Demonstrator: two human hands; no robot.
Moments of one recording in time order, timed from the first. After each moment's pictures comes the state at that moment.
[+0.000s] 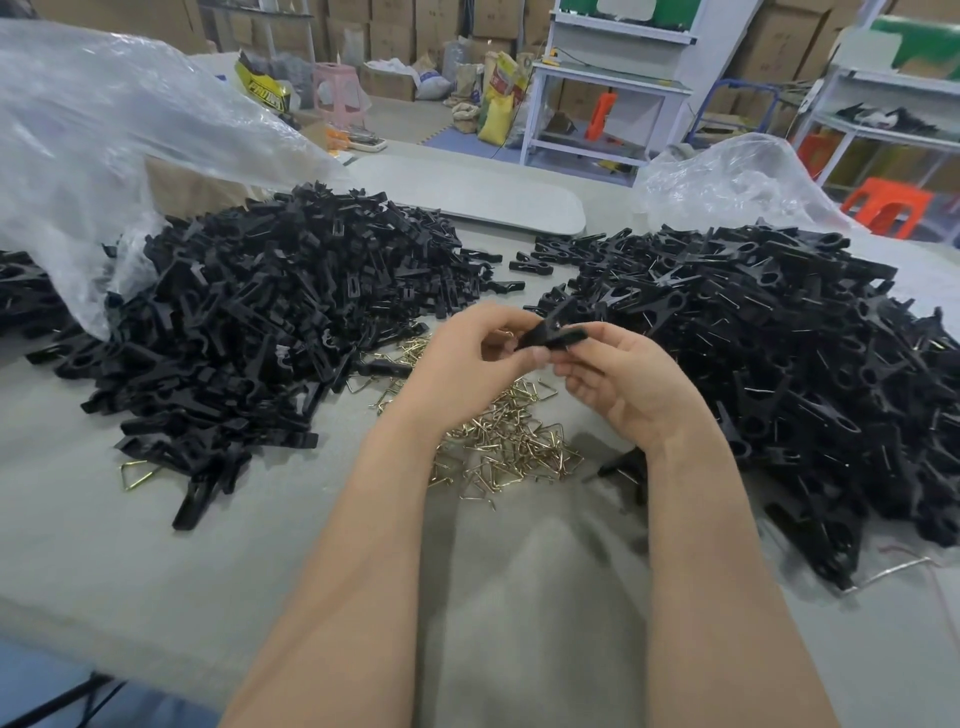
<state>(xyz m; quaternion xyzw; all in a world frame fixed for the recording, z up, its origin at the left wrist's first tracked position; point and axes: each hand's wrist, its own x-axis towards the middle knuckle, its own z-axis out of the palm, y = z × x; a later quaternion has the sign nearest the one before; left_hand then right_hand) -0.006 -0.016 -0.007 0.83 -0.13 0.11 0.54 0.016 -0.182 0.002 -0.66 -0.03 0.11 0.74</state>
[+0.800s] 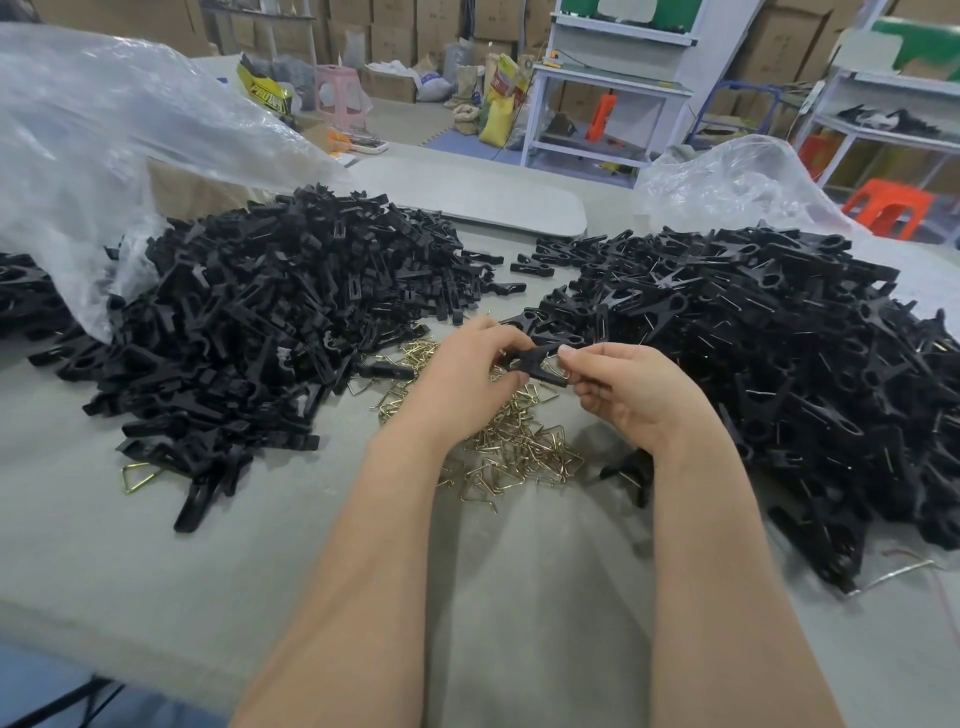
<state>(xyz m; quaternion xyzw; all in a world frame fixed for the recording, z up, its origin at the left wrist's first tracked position) -0.002 -0.018 -0.015 0.90 -0.12 0.11 0.40 0.018 -0.185 -0.001 -0.73 0.02 0.11 0.68</state>
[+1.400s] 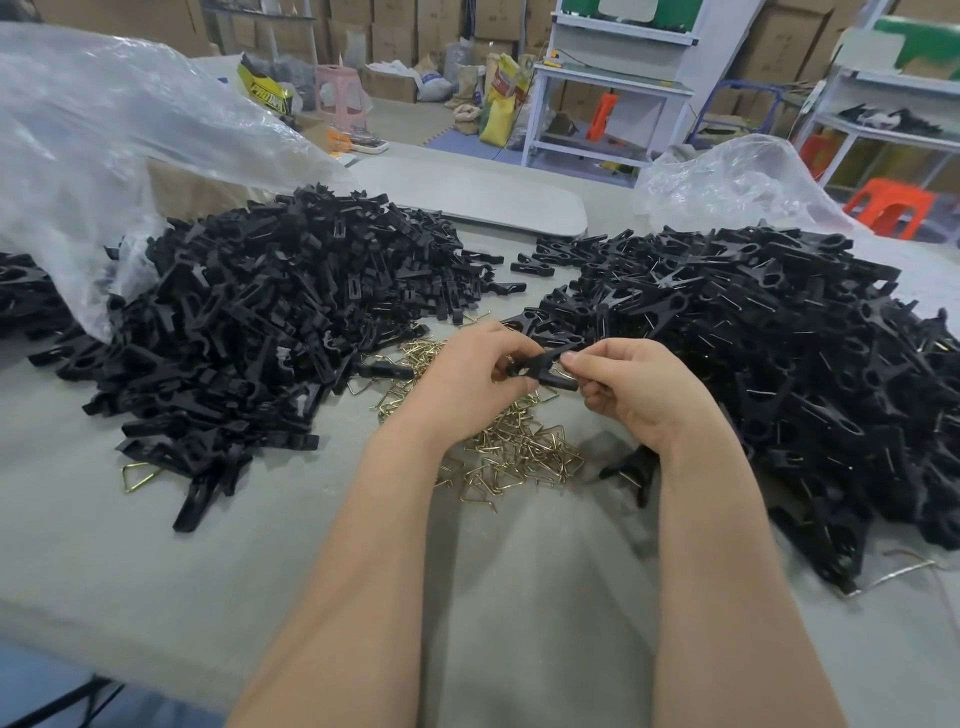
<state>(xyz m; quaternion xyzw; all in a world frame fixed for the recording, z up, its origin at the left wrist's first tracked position) -0.004 -0.019 -0.013 0.89 -0.15 0.09 0.42 0.019 -0.190 -0.001 -0.76 0.01 0.09 0.64</state>
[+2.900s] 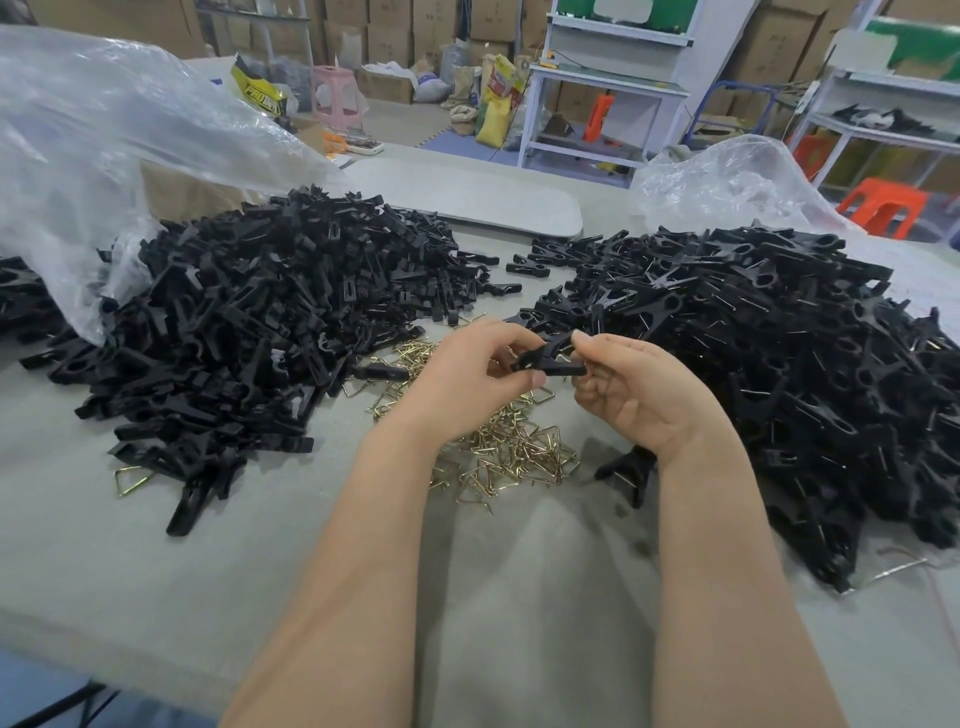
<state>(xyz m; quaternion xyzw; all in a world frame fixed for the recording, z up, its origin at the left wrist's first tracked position) -0.006 -0.020 -0.009 0.86 -0.14 0.09 0.48 0.021 -0.196 0.000 -0.62 -0.03 0.15 0.77</state>
